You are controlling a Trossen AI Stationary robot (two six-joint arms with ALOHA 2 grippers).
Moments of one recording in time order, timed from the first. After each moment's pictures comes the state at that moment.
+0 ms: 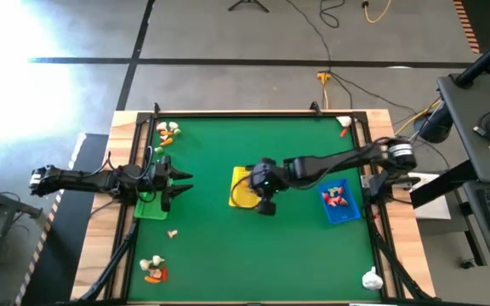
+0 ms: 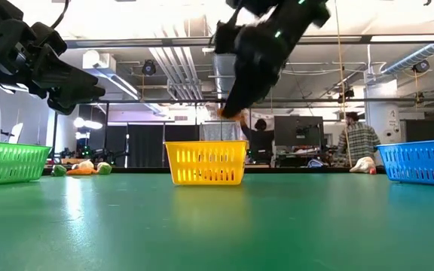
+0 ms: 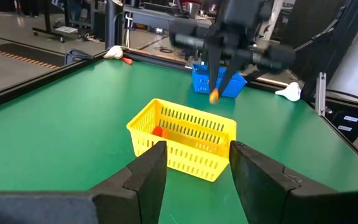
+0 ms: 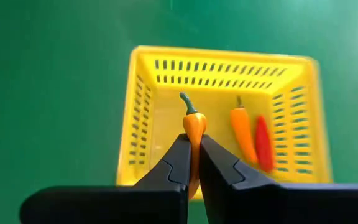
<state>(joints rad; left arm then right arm) -0.05 0.20 0.04 0.02 -0.17 -0.22 0.03 1.80 1.29 -0.43 0.05 0.06</state>
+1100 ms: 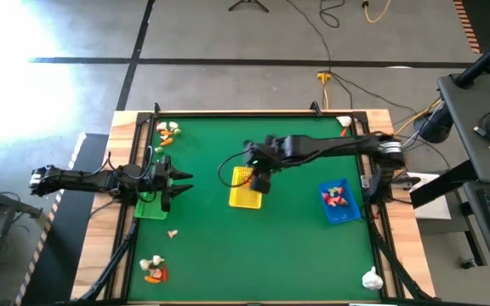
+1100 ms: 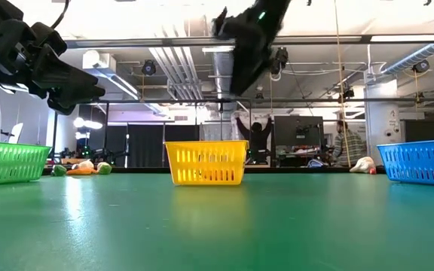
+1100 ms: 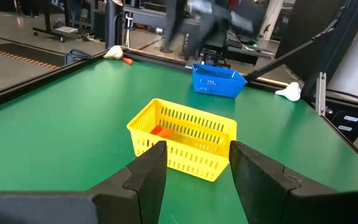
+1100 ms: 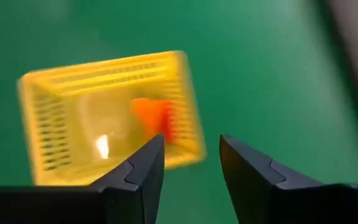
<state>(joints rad) -0.05 0.20 0.04 0.02 -0.17 -0.22 -0.07 1.81 1.63 -0.91 0.25 0.18</state>
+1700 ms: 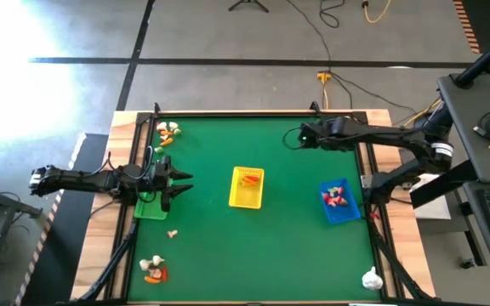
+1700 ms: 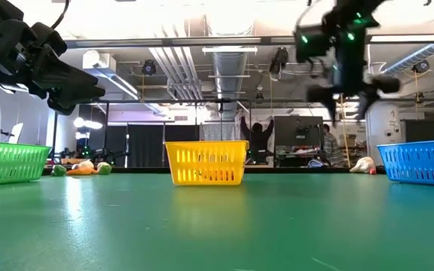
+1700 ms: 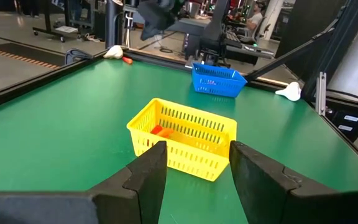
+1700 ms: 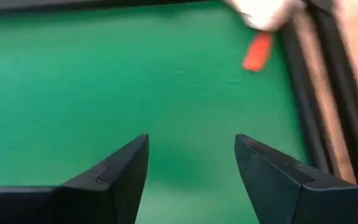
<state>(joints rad) -0.05 0.20 0.04 0.02 -0.17 -0.22 -0.45 1.41 1.01 -1.06 0.52 1.27</state>
